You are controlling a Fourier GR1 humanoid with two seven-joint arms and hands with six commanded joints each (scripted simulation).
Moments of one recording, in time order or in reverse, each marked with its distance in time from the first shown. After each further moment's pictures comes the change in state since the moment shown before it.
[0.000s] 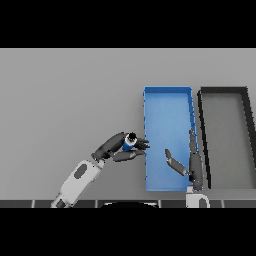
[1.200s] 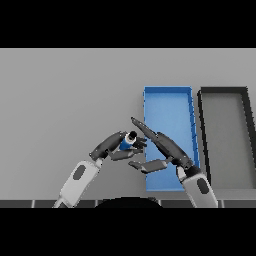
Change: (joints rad) left arm 0.005 -0.056 0.055 -0.014 -0.082 -0.073 0.054; right arm -0.434 -0.179 0.198 -0.272 -0.313 0.452 0.391
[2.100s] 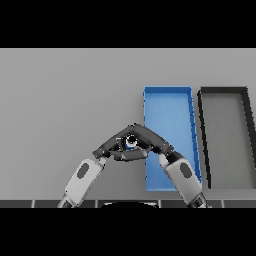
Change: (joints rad) left arm 0.018 -0.050 0.049 0.023 -0.005 -0.095 -0.017; right arm -0.248 0.139 0.041 0.234 -0.068 0.059 0.030
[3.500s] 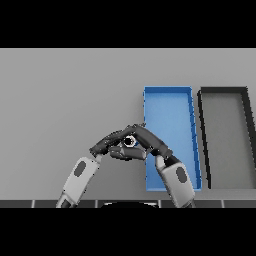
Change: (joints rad) left arm -0.008 0.009 0.060 0.025 -0.066 -0.066 0.113; right arm 0.064 0.156 -0.058 -0.031 0.105 0.050 -0.060
